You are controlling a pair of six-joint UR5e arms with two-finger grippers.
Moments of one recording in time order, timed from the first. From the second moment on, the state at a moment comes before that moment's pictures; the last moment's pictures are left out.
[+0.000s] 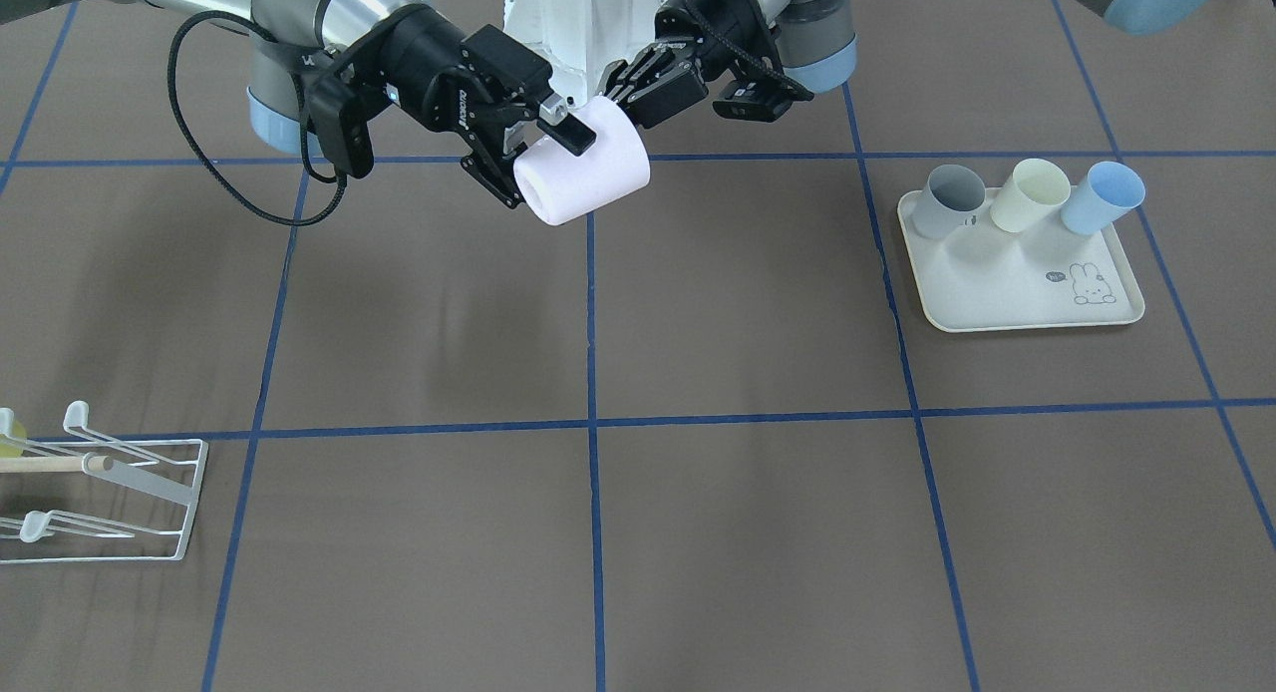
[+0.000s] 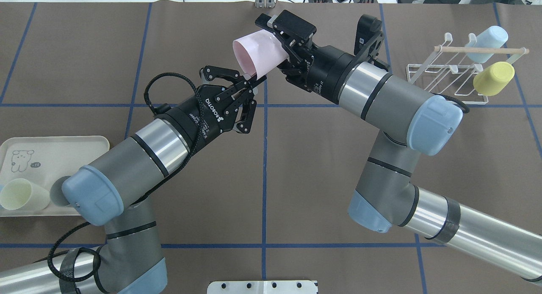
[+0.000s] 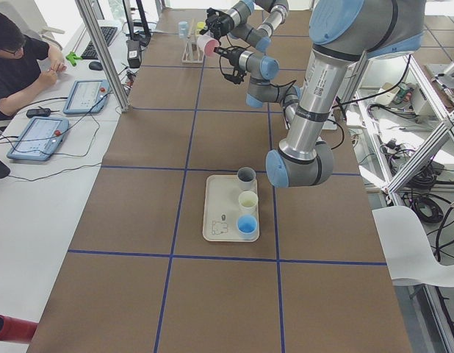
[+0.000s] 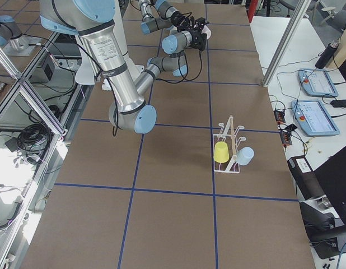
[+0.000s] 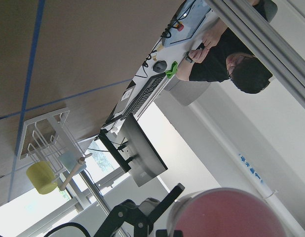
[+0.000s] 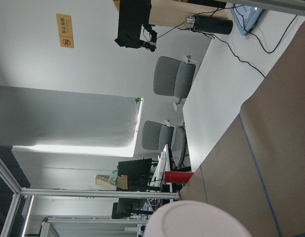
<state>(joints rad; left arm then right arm) -0.37 -2.10 -1.81 -2.81 -1.11 -2.85 0.57 -1.02 1.72 -0.28 1.38 1.91</state>
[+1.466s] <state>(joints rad) -0.38 -2.02 -1.90 -2.86 -1.12 -2.64 0.67 -1.07 1.72 -0.28 1.40 1.88</state>
